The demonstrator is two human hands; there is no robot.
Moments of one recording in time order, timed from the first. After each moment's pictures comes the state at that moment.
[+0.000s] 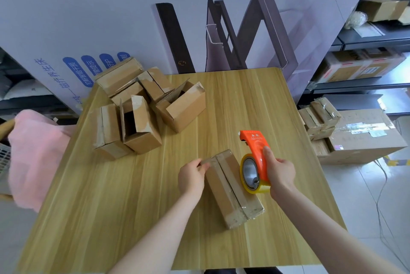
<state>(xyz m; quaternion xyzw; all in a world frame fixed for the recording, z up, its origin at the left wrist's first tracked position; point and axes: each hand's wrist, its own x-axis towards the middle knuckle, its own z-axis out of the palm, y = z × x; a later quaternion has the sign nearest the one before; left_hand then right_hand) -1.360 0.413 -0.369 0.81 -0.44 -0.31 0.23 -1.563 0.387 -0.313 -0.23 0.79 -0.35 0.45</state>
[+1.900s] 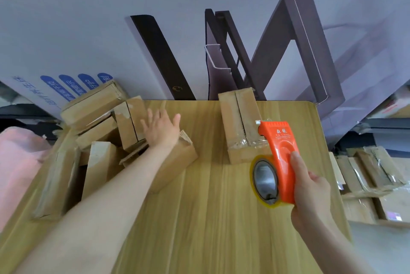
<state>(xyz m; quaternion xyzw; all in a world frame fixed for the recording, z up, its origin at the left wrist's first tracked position) -1.290 0.060 -0.368 0.88 -0.47 -0.05 0.06 -1.602 0.141 -0.328 -0.22 0.66 -0.49 0.53</state>
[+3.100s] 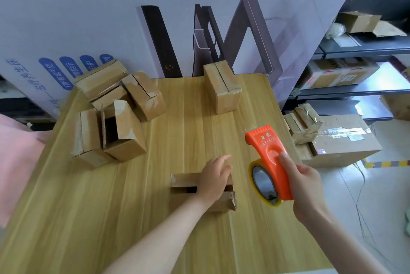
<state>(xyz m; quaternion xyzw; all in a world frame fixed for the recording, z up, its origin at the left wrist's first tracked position) -1.430 0.391 -0.357 0.62 -0.64 -0.39 0.25 -1.616 0.419 -0.251 -0.33 0.69 -0.46 0.46</state>
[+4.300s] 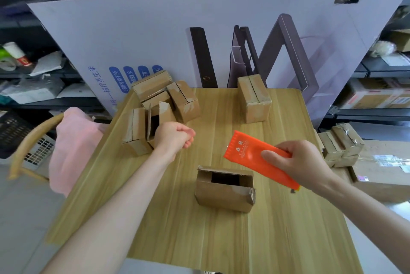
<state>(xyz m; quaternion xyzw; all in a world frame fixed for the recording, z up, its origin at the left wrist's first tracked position) -1.306 0.400 -0.196 0.79 -0.37 -0.32 0.37 -1.593 0.401 -0.177 -0.70 0.57 -0.21 0.38</state>
